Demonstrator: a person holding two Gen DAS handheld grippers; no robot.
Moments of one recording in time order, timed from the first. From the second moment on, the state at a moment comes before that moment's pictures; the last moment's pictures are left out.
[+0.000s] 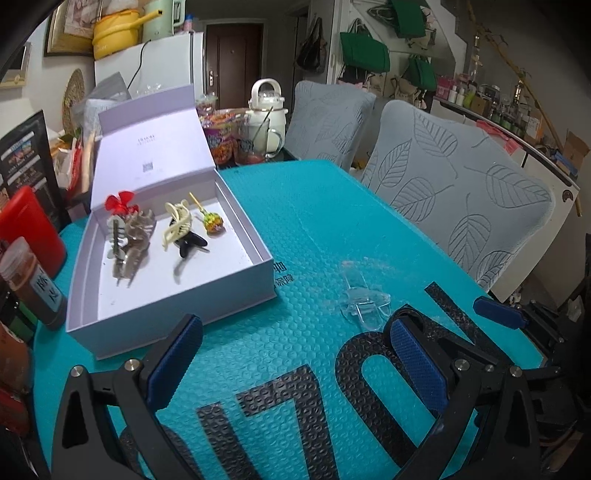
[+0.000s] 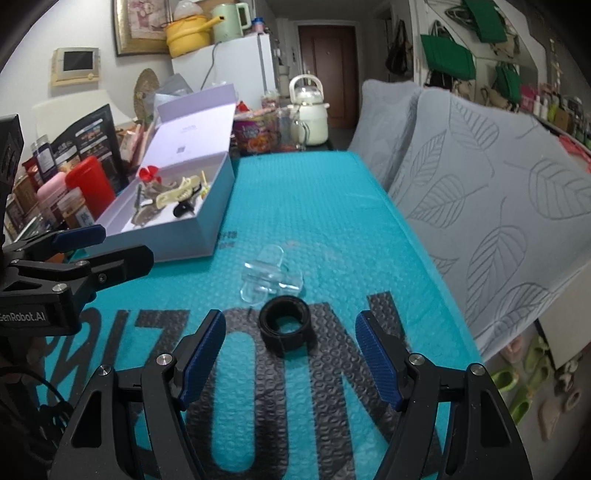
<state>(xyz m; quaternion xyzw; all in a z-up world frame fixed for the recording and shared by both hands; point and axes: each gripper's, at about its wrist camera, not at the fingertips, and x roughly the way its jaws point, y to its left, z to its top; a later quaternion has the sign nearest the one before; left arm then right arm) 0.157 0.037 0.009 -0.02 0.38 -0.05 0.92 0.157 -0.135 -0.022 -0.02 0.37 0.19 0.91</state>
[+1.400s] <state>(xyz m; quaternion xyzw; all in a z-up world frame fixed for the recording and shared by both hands) 0.240 -0.035 -0.058 -0.02 0.46 -0.09 0.89 0.204 -0.192 -0.062 0.00 0.42 0.14 0.89</state>
